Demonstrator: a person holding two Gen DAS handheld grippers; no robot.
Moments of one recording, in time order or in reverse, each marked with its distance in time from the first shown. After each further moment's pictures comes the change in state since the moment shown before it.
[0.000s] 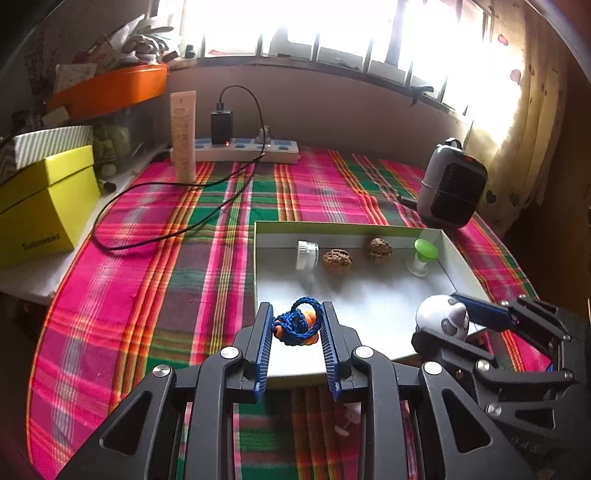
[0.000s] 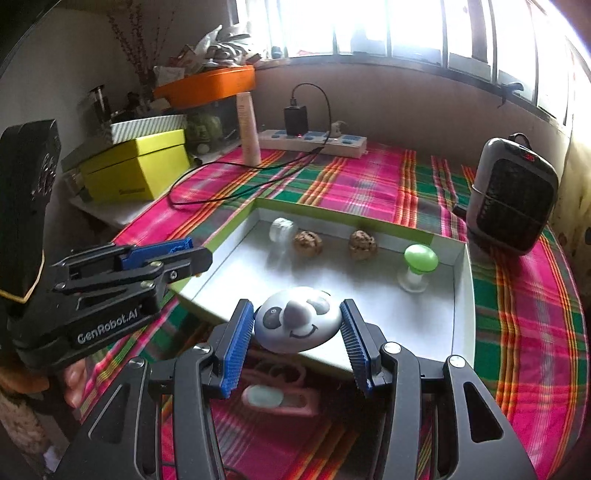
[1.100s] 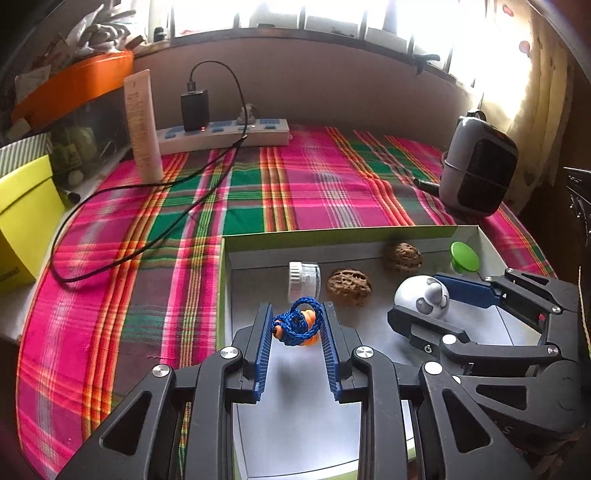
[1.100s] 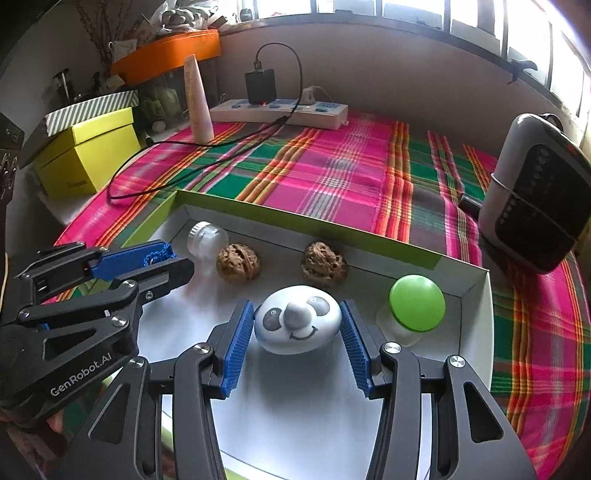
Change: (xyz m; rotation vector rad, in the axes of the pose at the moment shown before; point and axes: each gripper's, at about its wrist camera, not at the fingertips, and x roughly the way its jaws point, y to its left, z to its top) left arm 0.072 -0.013 0.027 0.064 0.073 0.013; right arm 0.071 -0.038 0.023 0.007 0.116 -0.048
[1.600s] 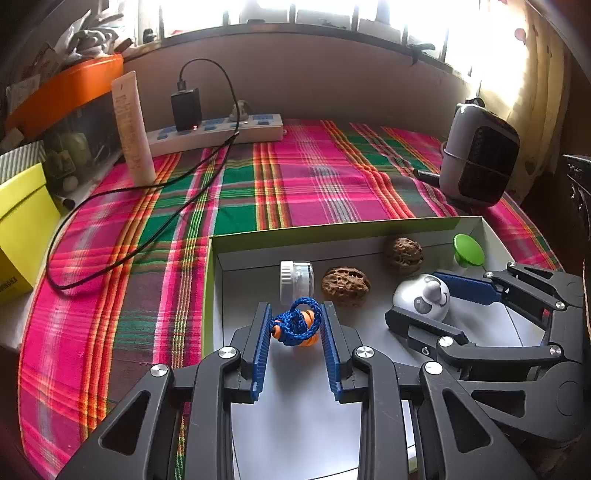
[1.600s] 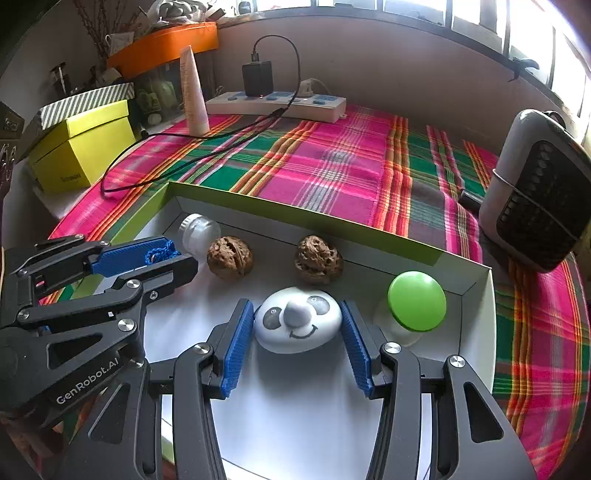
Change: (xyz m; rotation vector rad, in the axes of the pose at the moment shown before) left arm 0.007 -0.006 0.001 0.031 0.015 0.014; right arm 0.005 0.001 0.000 -0.004 0.019 -0.015
